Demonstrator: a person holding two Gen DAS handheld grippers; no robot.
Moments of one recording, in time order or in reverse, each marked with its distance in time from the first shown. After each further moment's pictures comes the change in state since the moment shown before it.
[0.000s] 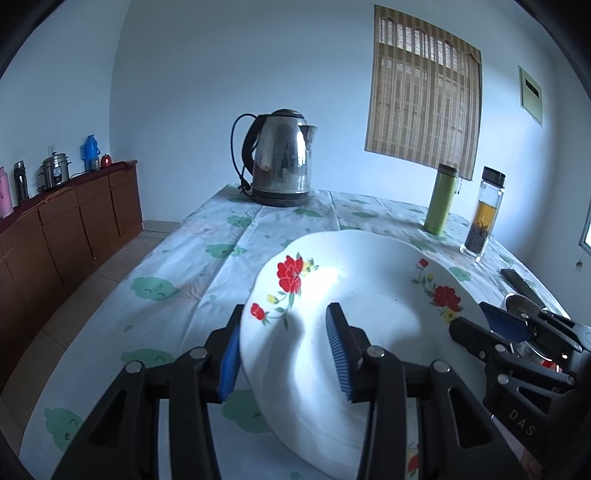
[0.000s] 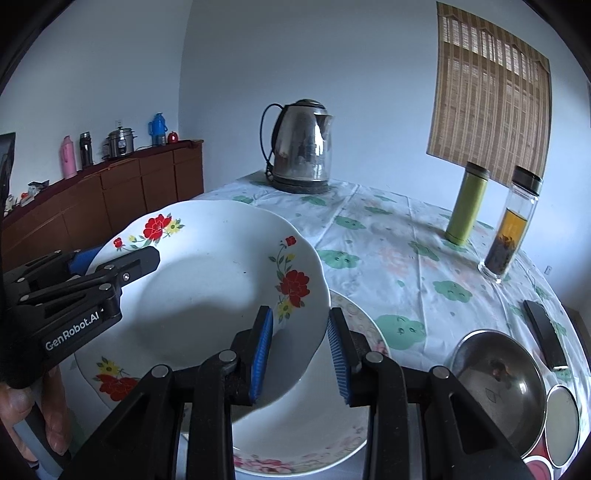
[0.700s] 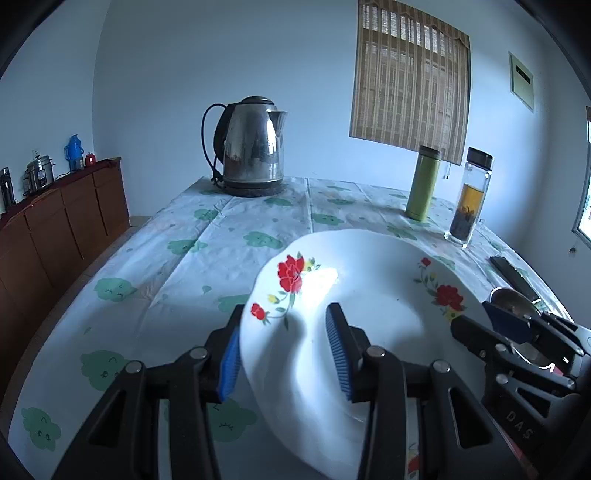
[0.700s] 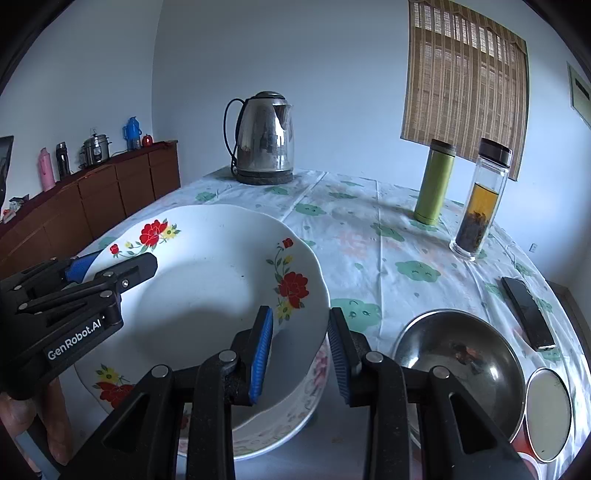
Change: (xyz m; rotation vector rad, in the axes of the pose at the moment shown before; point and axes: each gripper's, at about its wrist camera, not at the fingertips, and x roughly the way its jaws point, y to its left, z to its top) left arm 0.018 -0.044 0.003 0.034 0.045 -0.032; right arm -0.003 -0.037 -0.009 0.066 0.034 -0.066
